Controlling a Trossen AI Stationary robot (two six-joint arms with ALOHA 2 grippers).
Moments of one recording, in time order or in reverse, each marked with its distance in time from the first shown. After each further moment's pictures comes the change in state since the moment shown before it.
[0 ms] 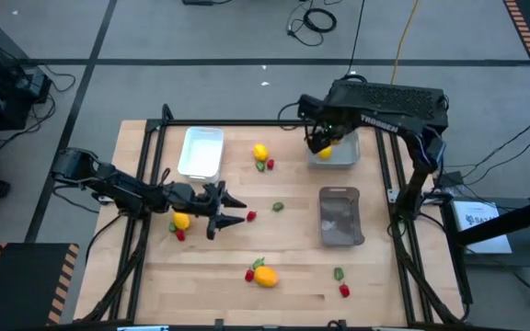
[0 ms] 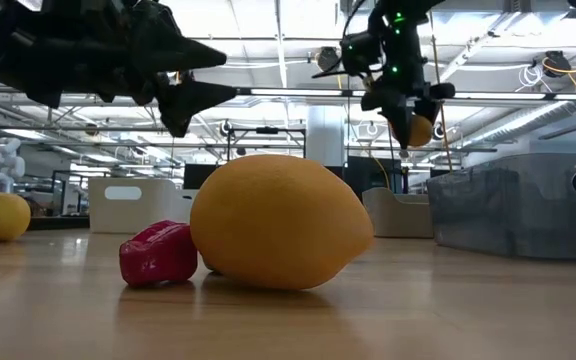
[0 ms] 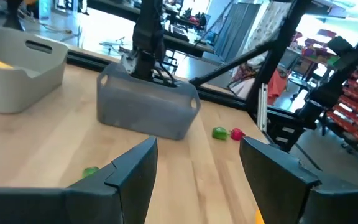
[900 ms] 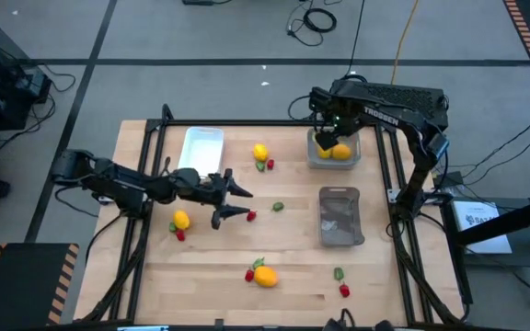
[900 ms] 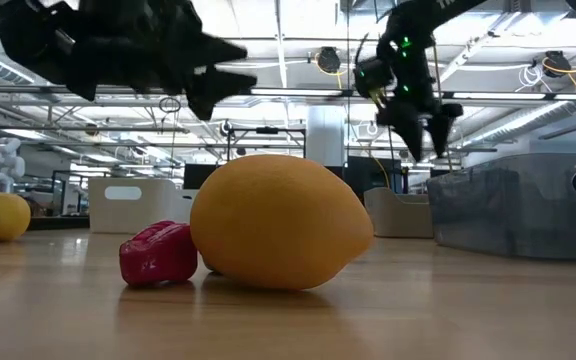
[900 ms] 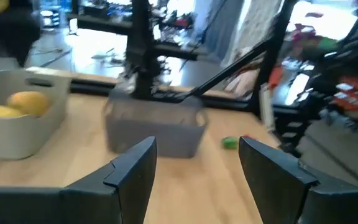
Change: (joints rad) left arm 0.160 -0.026 0.101 -0.139 0.199 0.159; right arm -0.126 0.002 -0.082 0.037 -0.134 -0.177
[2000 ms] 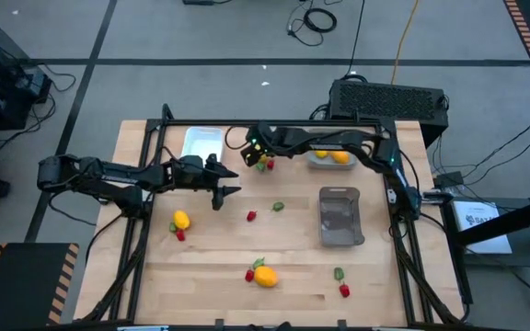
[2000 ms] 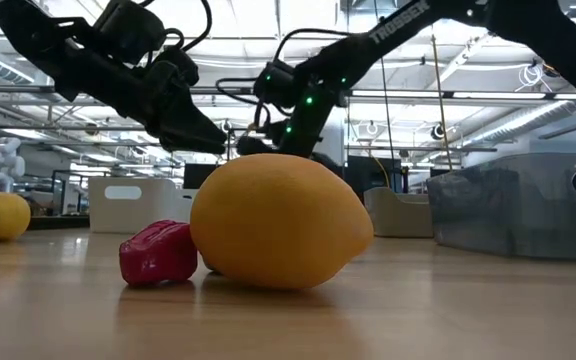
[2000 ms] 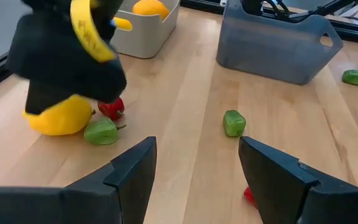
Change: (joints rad) left arm 0.174 -0.142 0.000 -0.497 -0.151 0.057; right arm 0.334 0.398 0.098 0.998 0.158 0.194
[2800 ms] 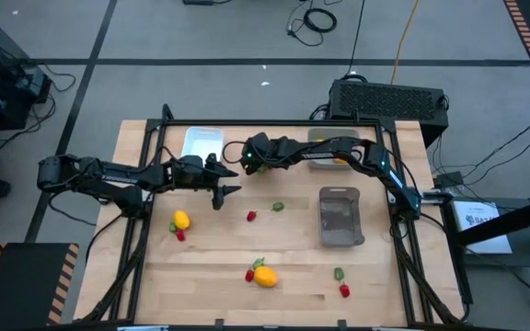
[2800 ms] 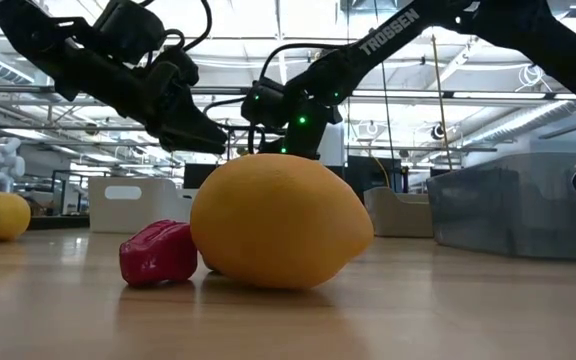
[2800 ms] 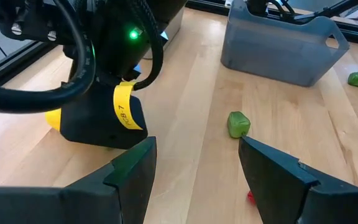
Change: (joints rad) left arm -0.001 0.000 0.000 0.002 -0.019 -0.007; right arm 0.054 0.080 0.001 -0.032 0.115 0.084
